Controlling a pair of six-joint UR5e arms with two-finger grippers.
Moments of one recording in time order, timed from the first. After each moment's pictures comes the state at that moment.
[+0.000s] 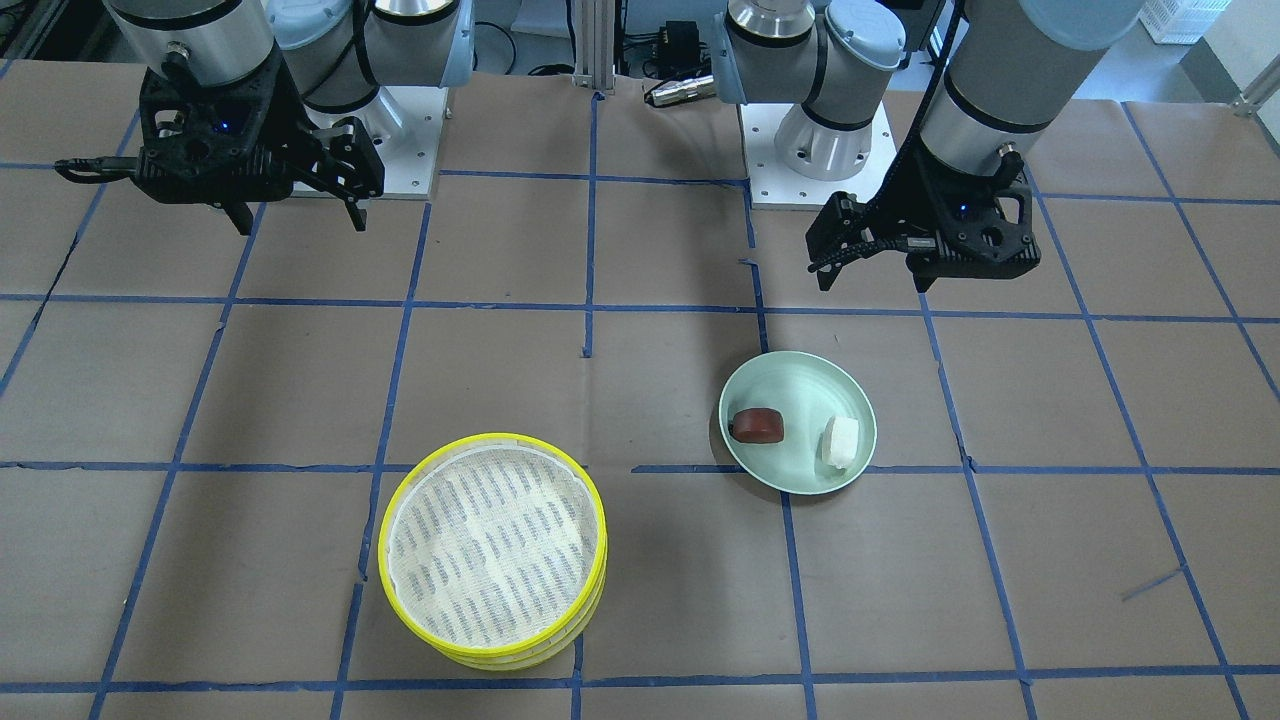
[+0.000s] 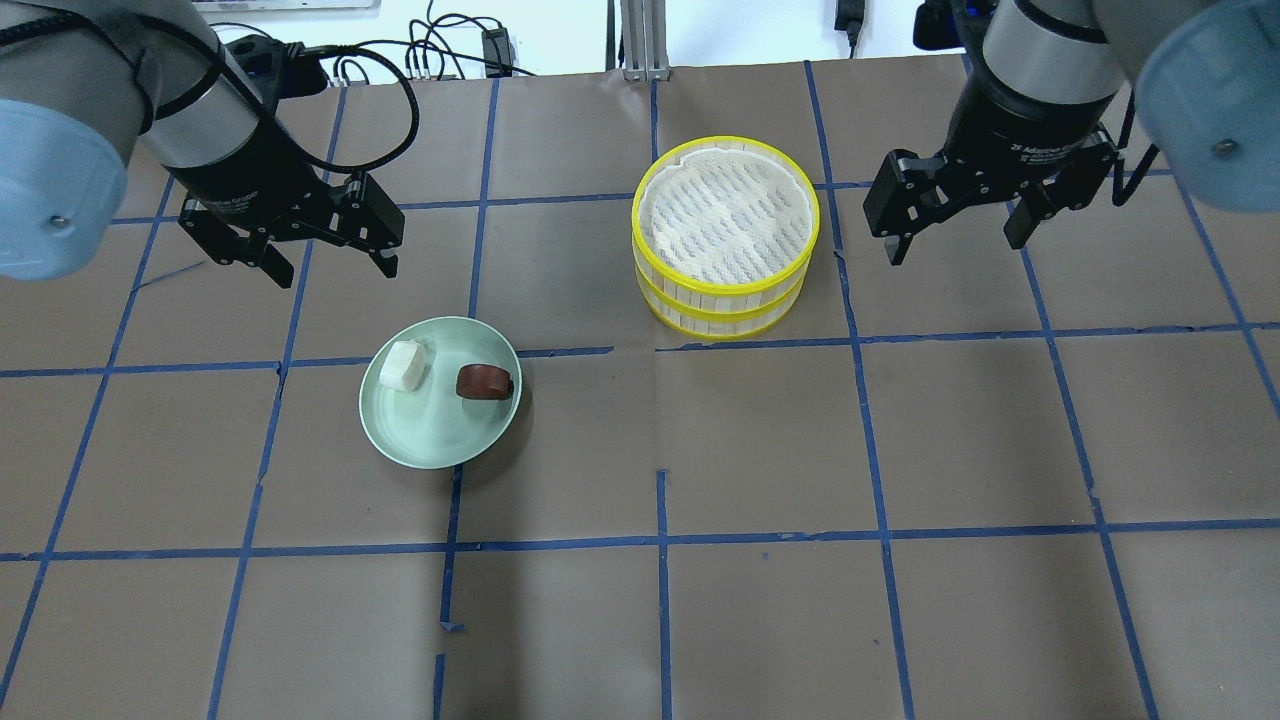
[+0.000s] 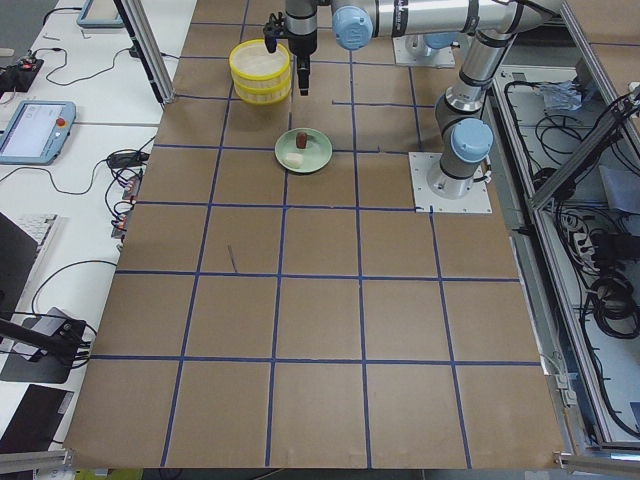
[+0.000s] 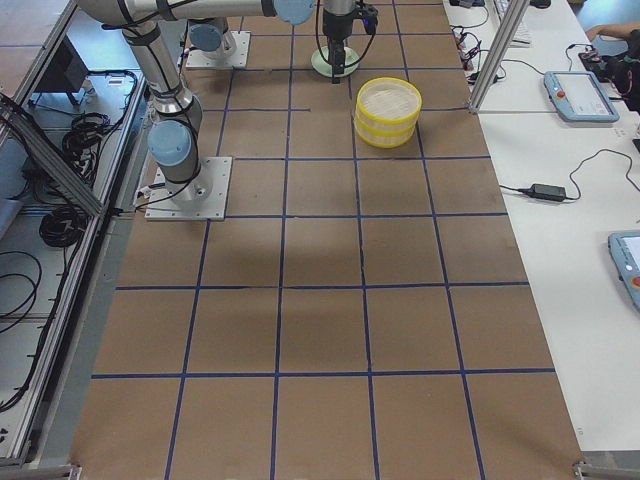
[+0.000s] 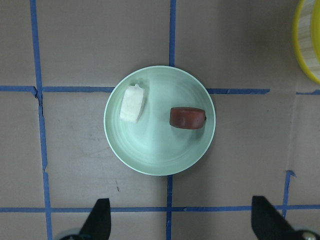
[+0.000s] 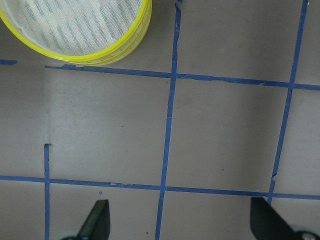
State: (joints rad) left arm -1.51 -1.57 -1.65 -1.52 1.53 0.03; right arm 1.60 -1.60 1.57 -1.51 -1.59 -0.07
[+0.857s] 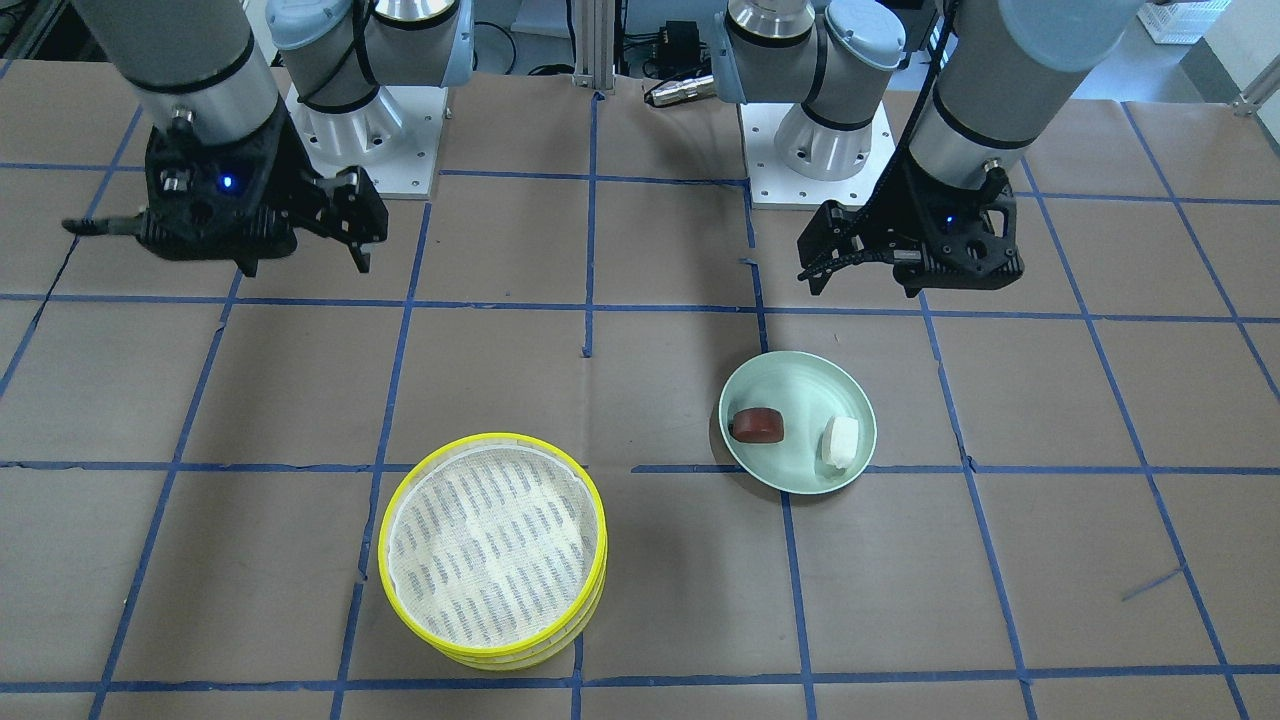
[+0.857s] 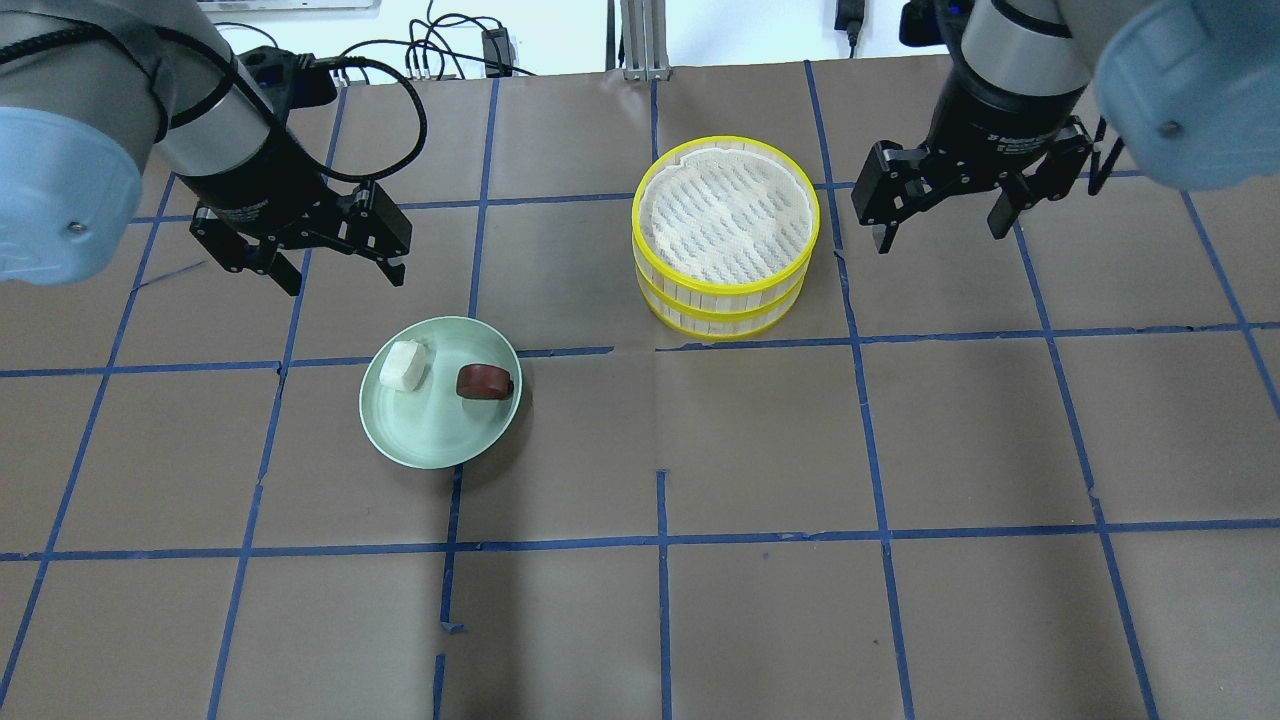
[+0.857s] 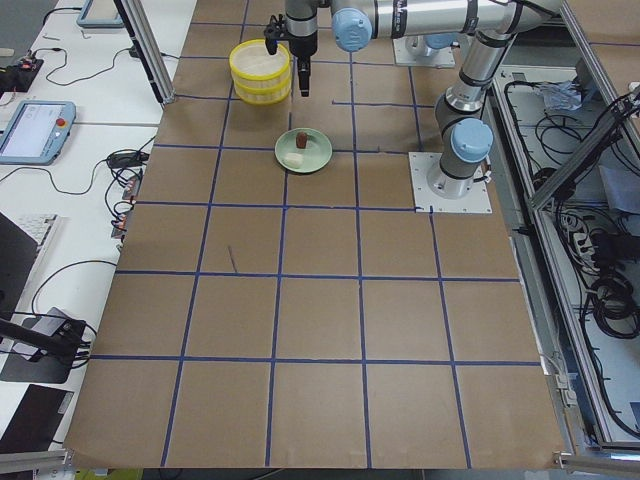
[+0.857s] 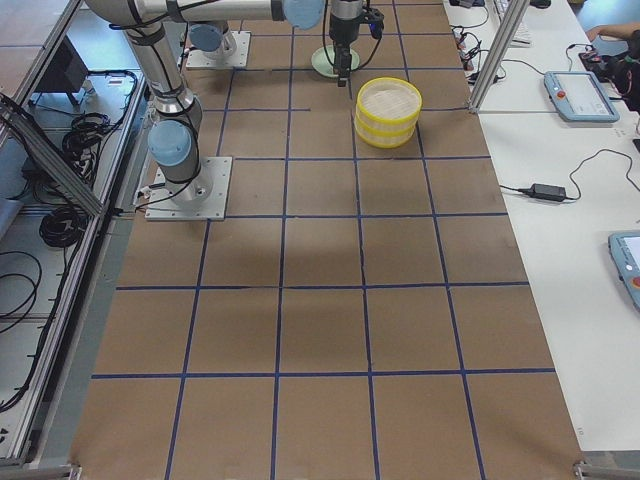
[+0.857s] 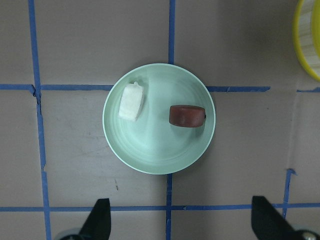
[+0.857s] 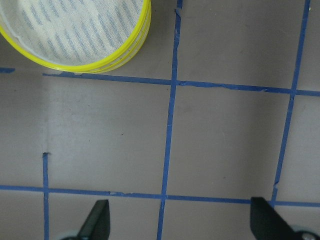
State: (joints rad) left arm -1.52 -1.58 -1.68 -1.50 1.52 0.03; right arm 1.60 -1.49 1.53 -1.59 -1.59 -0.04
